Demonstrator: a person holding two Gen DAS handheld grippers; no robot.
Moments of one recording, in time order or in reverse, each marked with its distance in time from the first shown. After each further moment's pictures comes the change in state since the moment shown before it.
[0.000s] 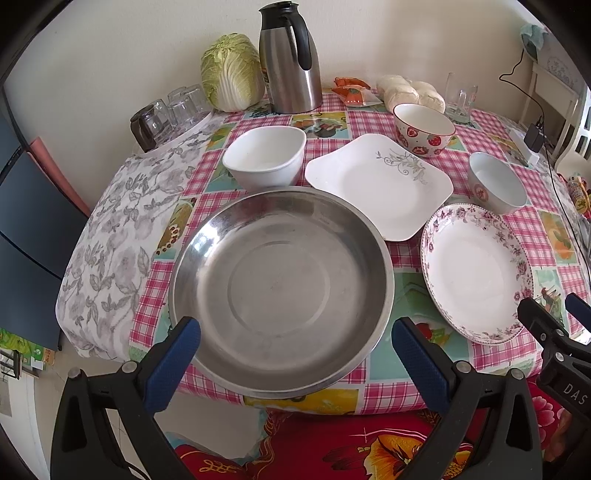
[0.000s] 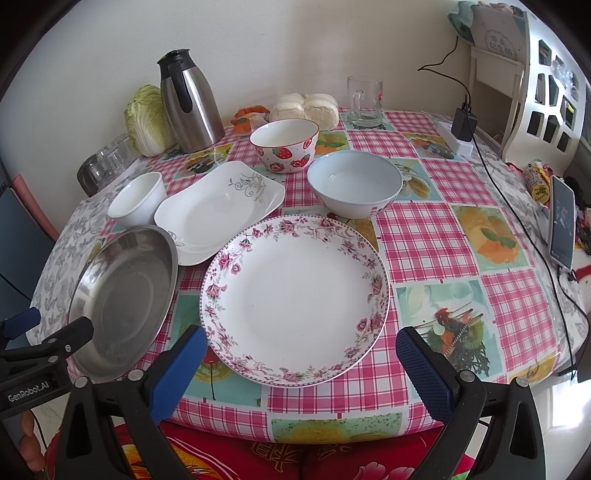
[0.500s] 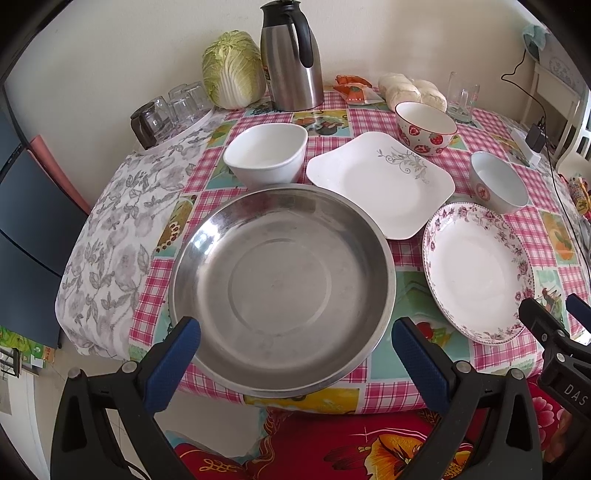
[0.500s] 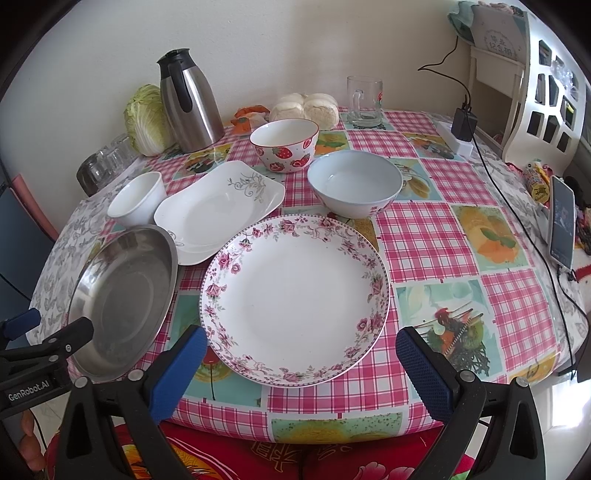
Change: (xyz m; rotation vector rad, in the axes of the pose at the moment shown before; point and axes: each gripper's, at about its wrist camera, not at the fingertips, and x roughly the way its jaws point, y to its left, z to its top) left arm 0.002 0.001 0.001 -0.005 0.011 0.002; right arm 0.001 0.000 -0.001 0.003 0.000 -0.001
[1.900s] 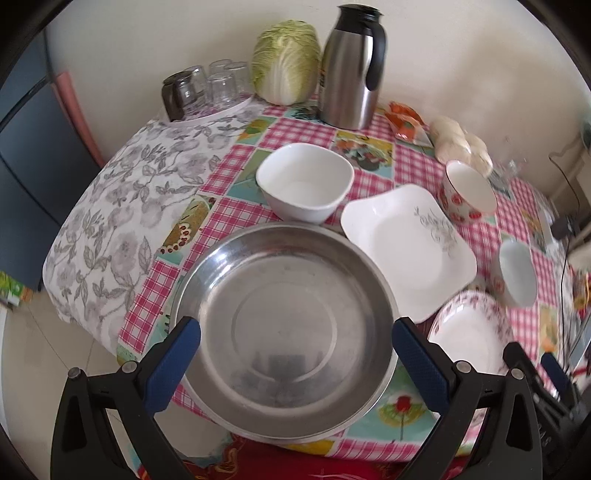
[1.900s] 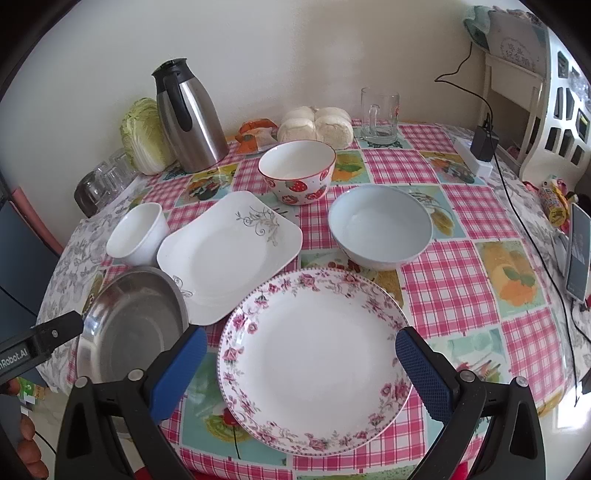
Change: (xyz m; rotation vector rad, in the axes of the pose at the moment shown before) left arm 0.013 0.038 0.064 -0.285 0.047 -0.039; right arm 0.022 0.019 0.061 0.011 -0.013 0.027
